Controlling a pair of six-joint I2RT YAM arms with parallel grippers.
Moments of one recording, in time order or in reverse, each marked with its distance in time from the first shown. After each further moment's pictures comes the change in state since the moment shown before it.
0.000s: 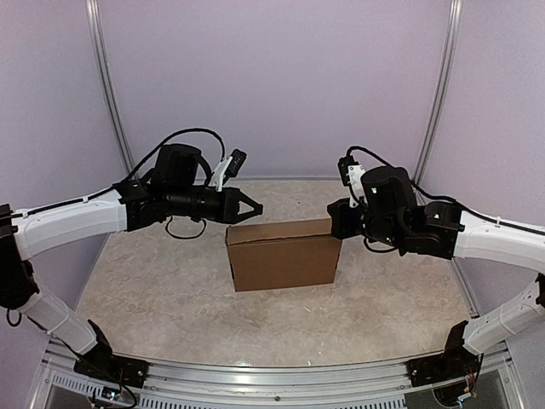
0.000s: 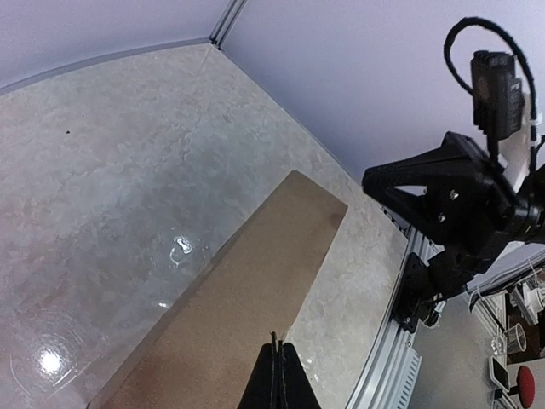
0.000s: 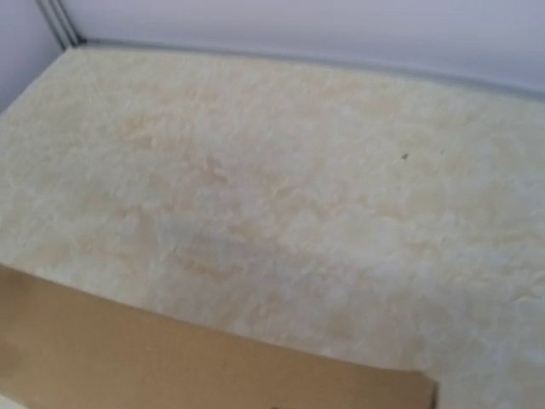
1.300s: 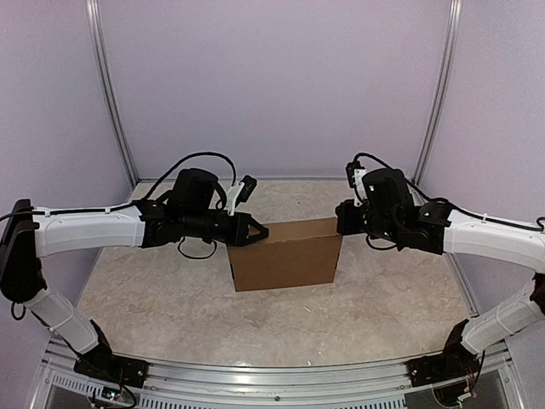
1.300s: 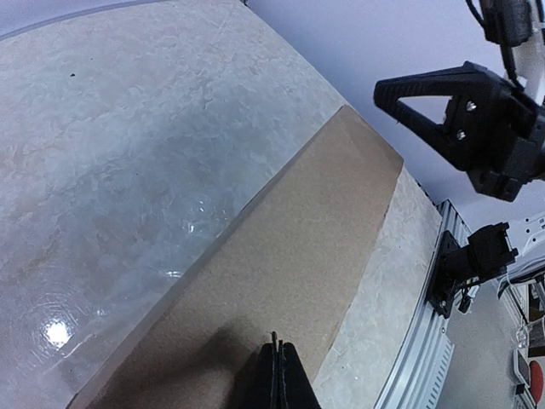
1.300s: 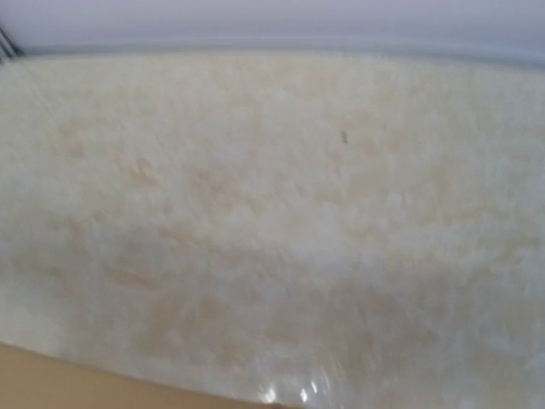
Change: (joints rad) left arm -0.056 0.102 -0.110 0.098 -0.077 -0.003; right arm -0.132 0.026 -0.040 0.045 -0.058 0.021
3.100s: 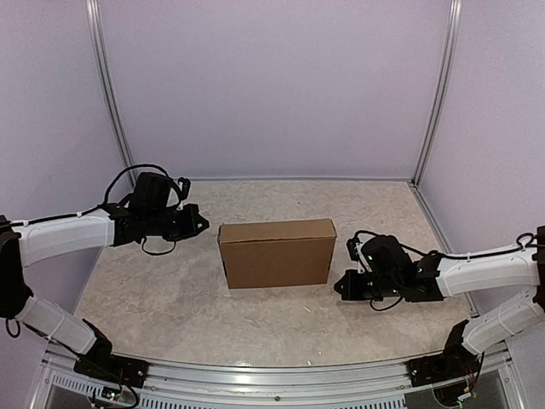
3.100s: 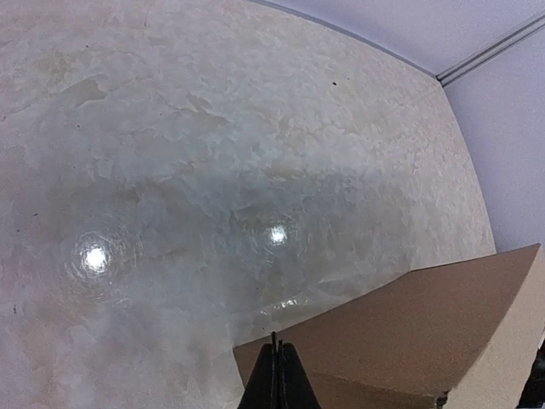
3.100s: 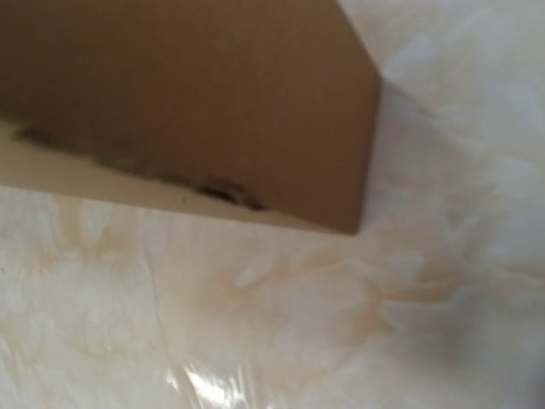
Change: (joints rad) left arm 0.280 -0.173 -0.176 -0.095 -0.210 -0.180; right arm 0.047 -0.025 -0.463 0.160 -0.311 0.335
